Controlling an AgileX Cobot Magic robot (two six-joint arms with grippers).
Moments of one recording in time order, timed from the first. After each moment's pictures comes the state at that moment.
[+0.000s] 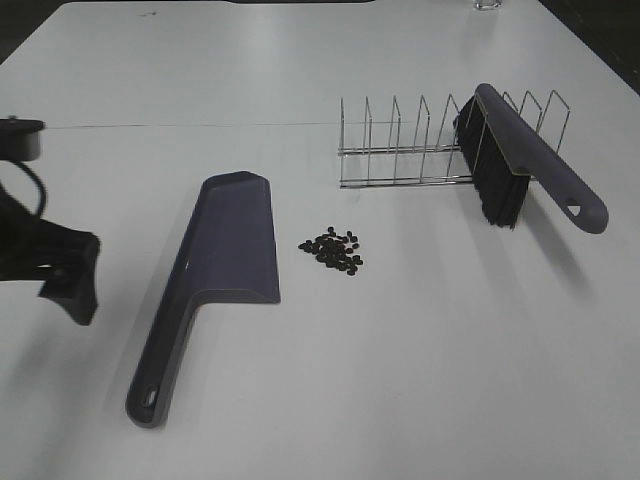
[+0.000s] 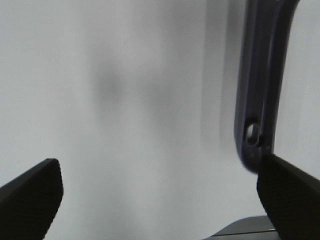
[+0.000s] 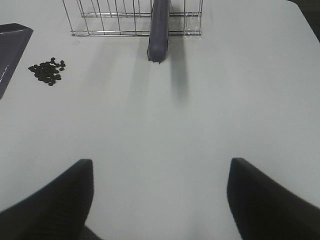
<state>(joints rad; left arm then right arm) -0.39 1.56 -0.93 0.03 0.97 -0.34 -0.03 0.00 -0.46 0.01 1.12 -0.04</state>
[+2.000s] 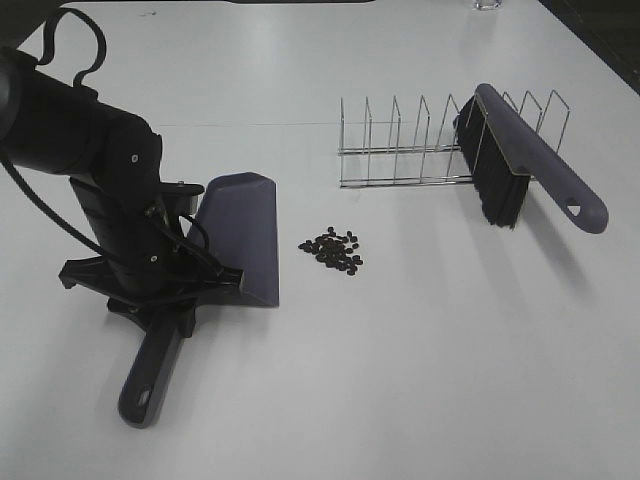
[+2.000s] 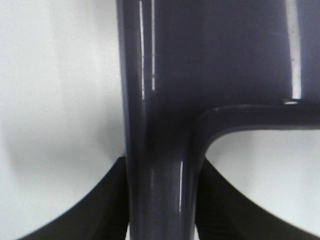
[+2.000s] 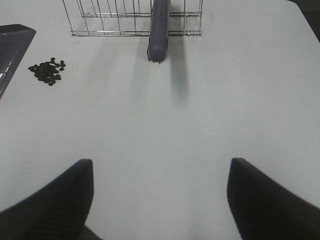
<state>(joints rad) -0.54 2.06 -1.15 0.00 0.73 -0.45 -0.03 0.00 -0.46 0.01 1.12 -0.04</state>
